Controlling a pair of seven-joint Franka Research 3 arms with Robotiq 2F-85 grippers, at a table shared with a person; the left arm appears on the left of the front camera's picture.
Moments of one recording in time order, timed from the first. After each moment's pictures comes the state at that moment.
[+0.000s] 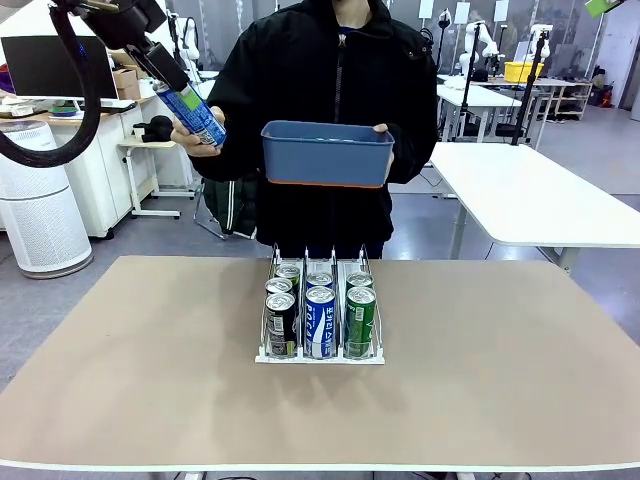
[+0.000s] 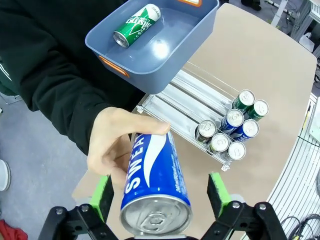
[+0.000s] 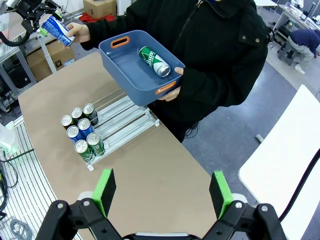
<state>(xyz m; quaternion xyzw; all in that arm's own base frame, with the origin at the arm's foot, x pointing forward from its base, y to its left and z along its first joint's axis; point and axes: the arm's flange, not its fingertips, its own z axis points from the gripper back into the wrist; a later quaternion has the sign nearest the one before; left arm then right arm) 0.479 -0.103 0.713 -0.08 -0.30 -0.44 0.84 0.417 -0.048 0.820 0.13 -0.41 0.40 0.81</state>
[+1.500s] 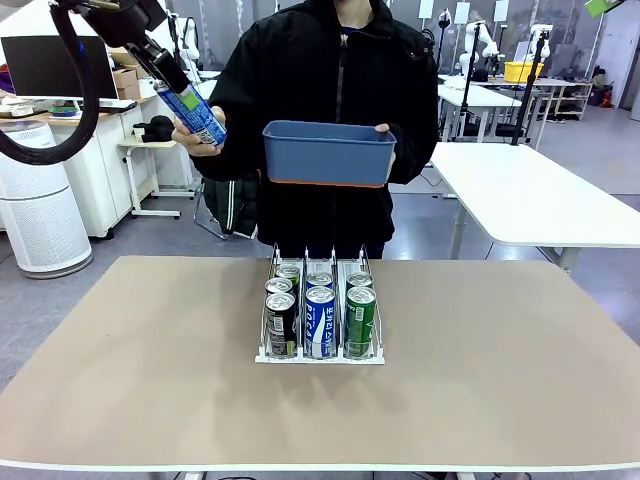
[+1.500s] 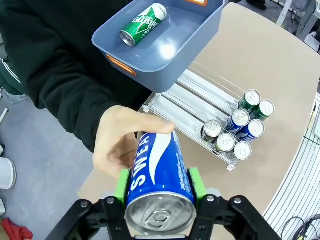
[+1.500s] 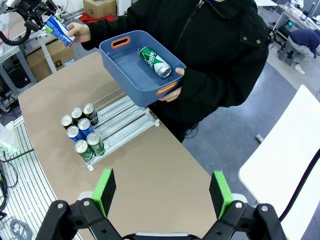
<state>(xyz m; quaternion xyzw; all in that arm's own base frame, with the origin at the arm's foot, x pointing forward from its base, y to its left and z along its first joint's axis) 0.479 -0.104 0.715 -0.07 -0.31 -0.44 0.84 0.417 -0.048 0.820 0.13 -0.41 0.40 0.81</state>
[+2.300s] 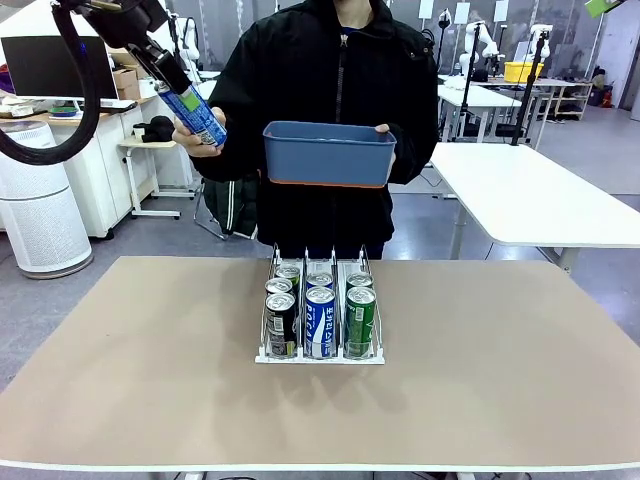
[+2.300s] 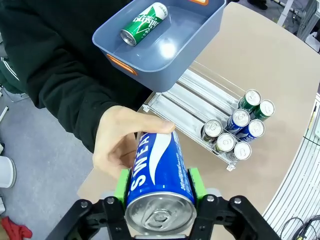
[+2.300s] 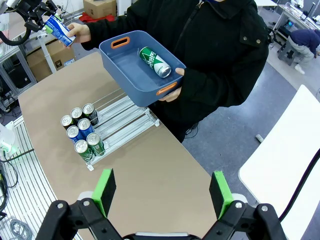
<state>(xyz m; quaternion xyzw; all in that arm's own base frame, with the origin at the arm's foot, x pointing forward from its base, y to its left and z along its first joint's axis) 0.479 -0.106 0.715 -0.06 -0.31 -0.44 0.84 0.417 -0.048 0.820 0.13 -0.41 0.40 0.81</state>
